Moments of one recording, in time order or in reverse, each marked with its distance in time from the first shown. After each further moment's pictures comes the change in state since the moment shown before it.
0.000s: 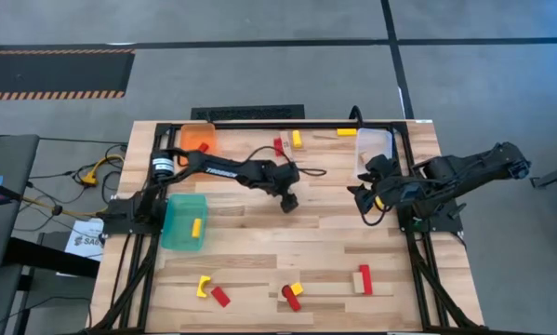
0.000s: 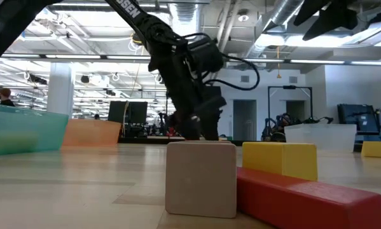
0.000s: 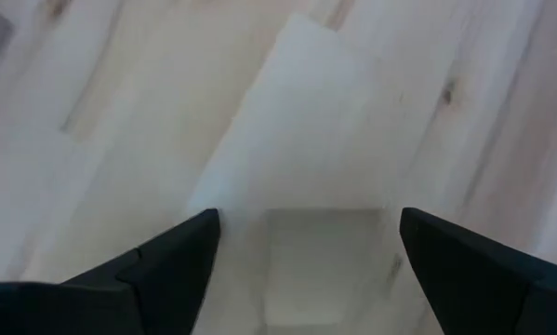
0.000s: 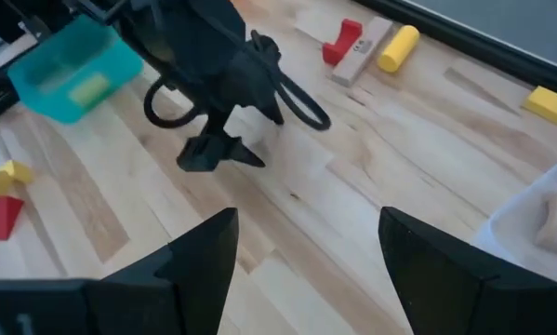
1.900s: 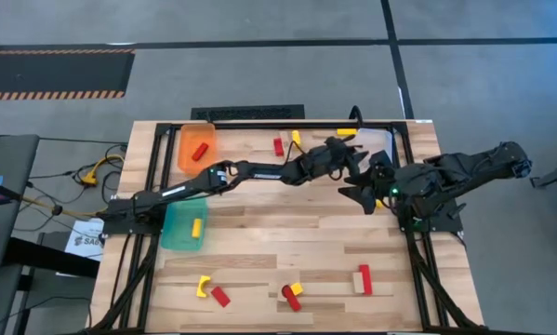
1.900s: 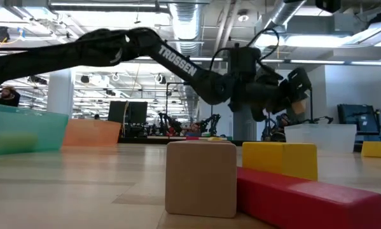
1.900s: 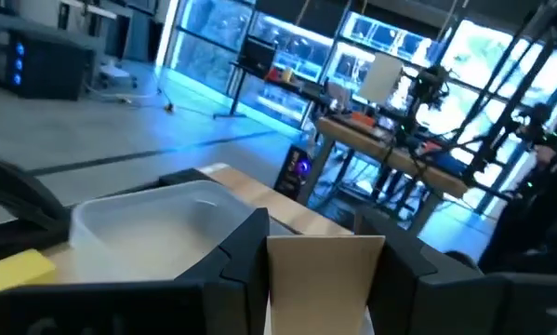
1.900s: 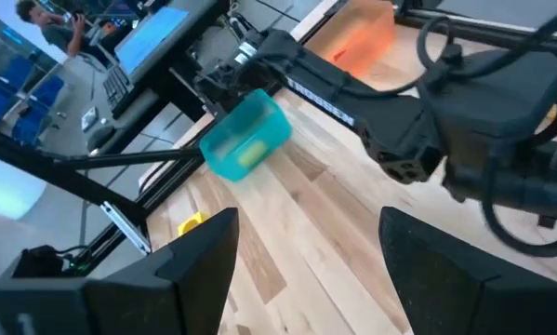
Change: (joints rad) left arm 0.050 0.705 0.919 0.916 -0.117 -0.046; right arm 0.020 -0.059 0.002 0.364 -0.103 -0.055
